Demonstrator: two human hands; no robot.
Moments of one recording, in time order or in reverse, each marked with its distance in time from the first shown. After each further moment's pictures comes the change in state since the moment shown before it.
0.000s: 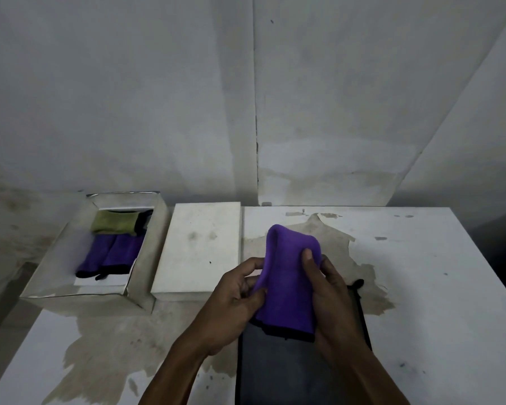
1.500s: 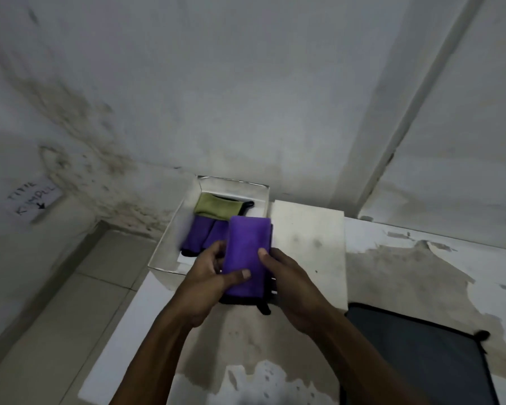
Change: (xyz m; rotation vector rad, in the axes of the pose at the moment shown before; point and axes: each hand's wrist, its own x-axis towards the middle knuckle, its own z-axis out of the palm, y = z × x) left_hand -0.074 -0.037 -0.251 -0.187 0.464 -0.127; right_hand 0.017 0.117 0.234 -0.406 -0.466 0.347
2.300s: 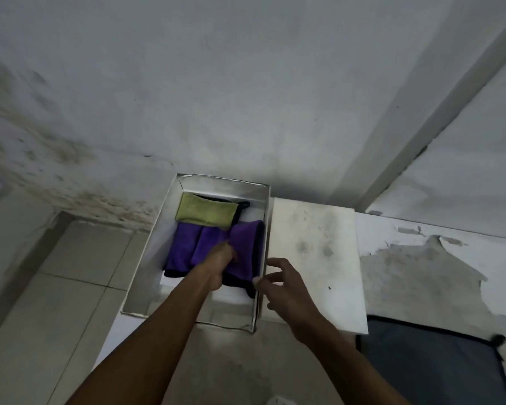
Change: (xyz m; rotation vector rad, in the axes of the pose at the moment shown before) left_hand 0.194 -0.059 -0.025 0.023 0.120 -0.583; right_hand 0.108 0.032 -0.006 -0.335 0.271 0.094
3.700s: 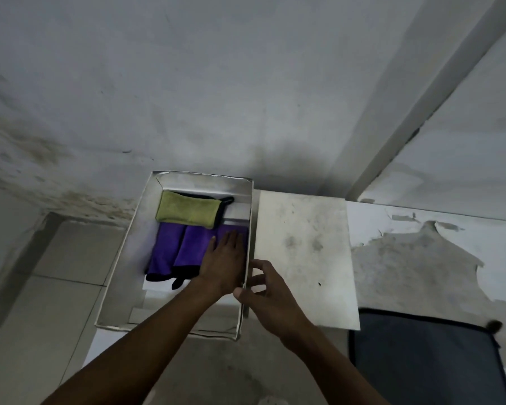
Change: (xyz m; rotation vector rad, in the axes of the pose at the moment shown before) left_hand 0.013 -0.015 0.031 1.700 0.091 0.627; right_hand 0.013 0.020 -0.004 -0.038 -0.098 -0.076
